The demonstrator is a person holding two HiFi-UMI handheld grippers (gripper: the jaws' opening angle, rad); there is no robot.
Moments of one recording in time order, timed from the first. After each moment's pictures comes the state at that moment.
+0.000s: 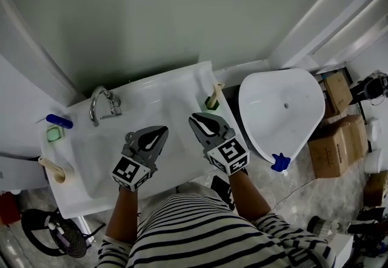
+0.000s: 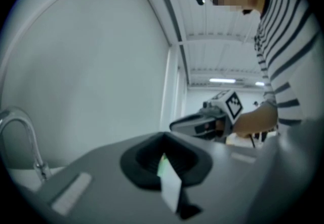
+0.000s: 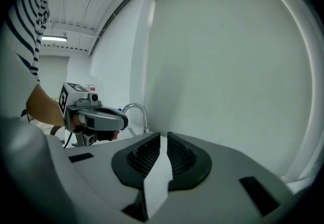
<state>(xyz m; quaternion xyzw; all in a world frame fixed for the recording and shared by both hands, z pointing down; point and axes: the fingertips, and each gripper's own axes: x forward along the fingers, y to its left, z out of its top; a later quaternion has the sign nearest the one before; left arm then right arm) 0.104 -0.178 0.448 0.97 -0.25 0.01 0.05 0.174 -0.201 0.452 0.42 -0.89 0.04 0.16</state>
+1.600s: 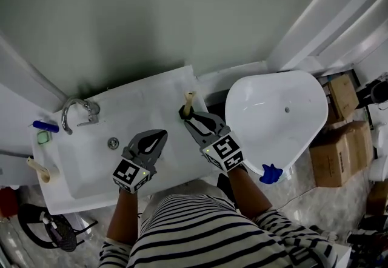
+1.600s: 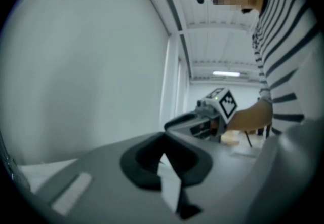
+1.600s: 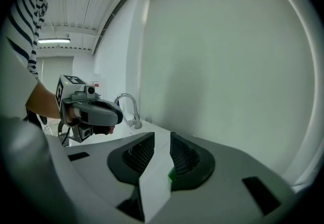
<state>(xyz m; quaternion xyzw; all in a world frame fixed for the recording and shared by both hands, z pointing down) 0.227 -0.192 0.465 0.96 -0.27 0.05 0.06 0.293 -0.230 0.480 0.39 -0.90 0.05 0.19</state>
